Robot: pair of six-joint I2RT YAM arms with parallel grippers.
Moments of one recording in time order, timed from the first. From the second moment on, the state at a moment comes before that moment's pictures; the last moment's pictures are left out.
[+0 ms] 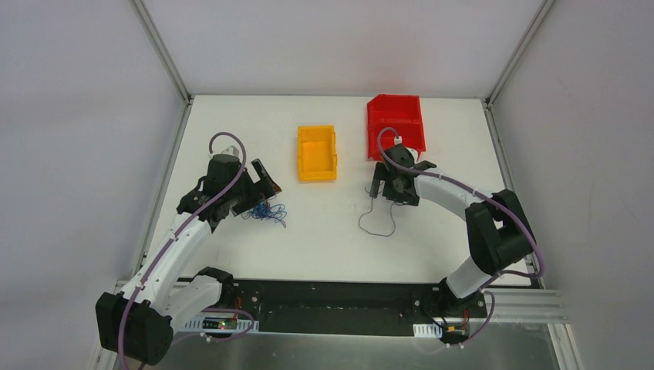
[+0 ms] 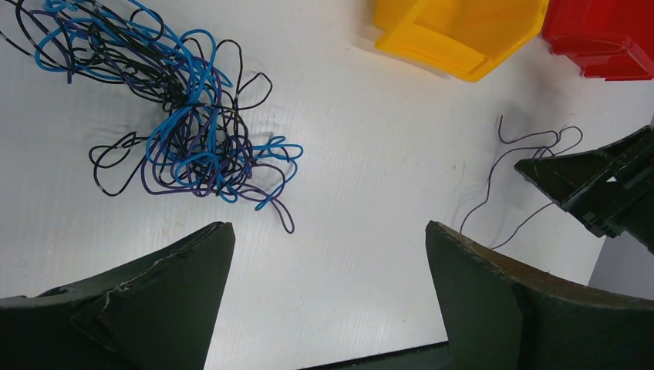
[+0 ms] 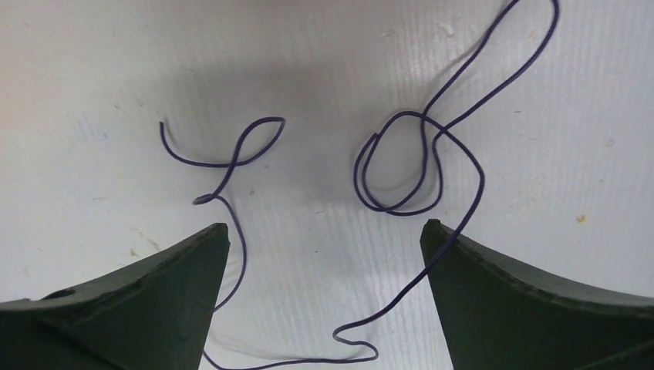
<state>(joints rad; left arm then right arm) -0.28 0.95 0.76 -0.57 0.05 -0.74 0.49 1.61 0.99 -0.52 0.20 0.63</state>
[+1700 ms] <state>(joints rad) -0.28 0.89 0.75 -0.56 0.08 -0.70 0.59 1.82 1.21 -0.58 0.32 0.56</state>
